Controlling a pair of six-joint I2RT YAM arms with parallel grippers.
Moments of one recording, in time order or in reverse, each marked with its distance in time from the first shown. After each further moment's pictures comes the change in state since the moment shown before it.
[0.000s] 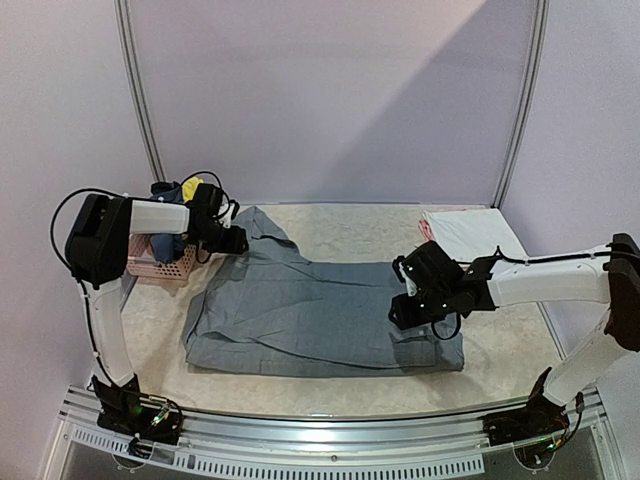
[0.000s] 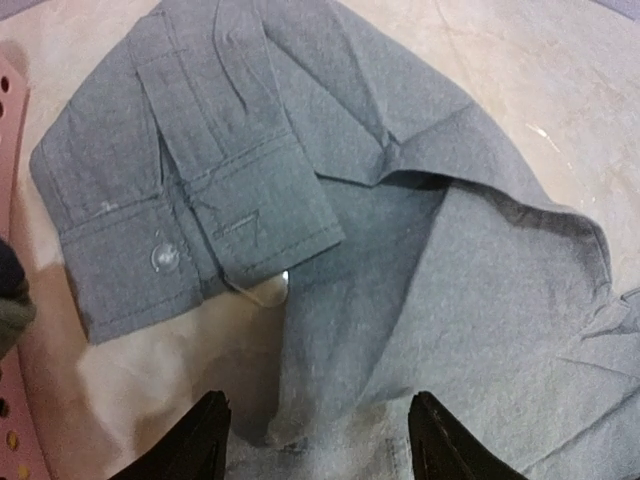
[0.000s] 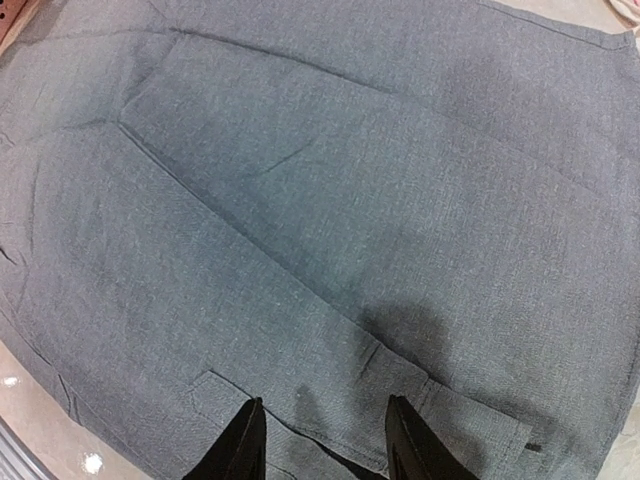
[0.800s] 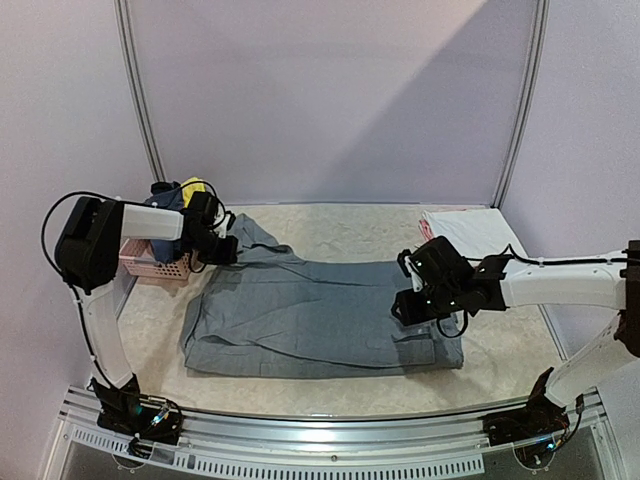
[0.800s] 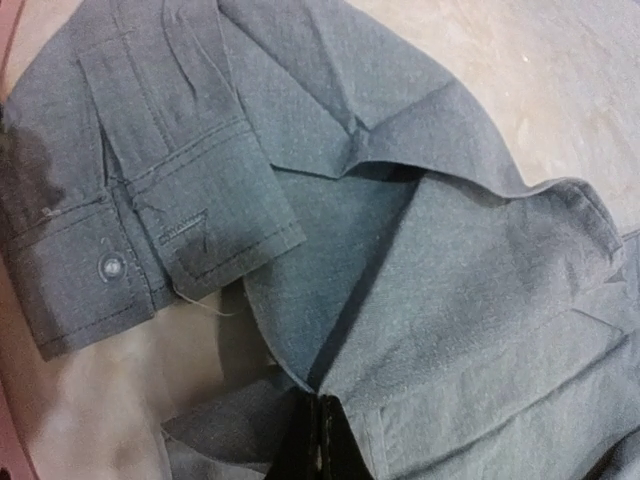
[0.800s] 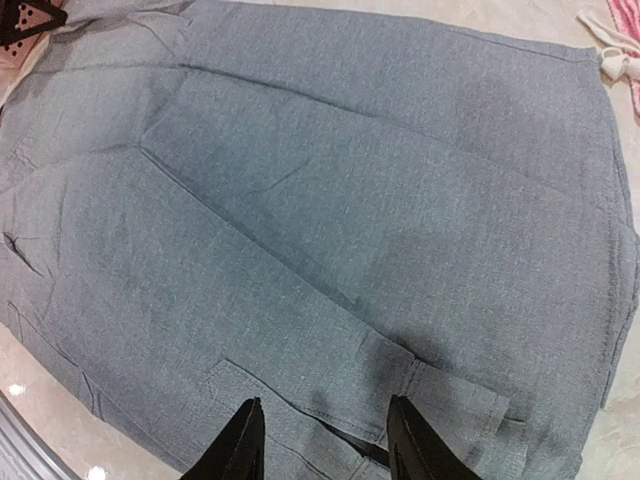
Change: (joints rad) left arm 0.003 -0.063 -0.103 -0.031 0.056 -0.039; right arm 0.000 -0.074 -0.013 -0.012 0.003 0.000
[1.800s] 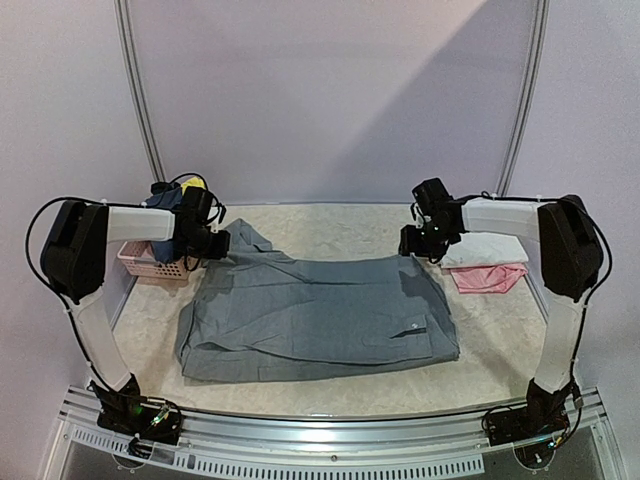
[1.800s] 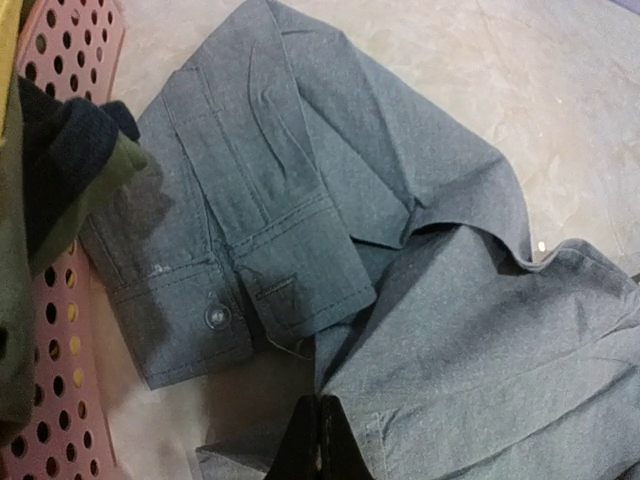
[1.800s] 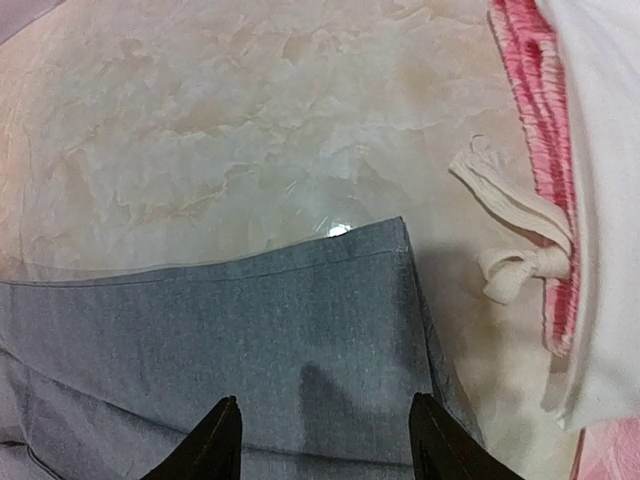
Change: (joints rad) left arm -0.008 -0.121 -0.073 0.019 -0.164 0.000; right arm -0.390 0.520 0.587 -0.109 -0.093 -0.072
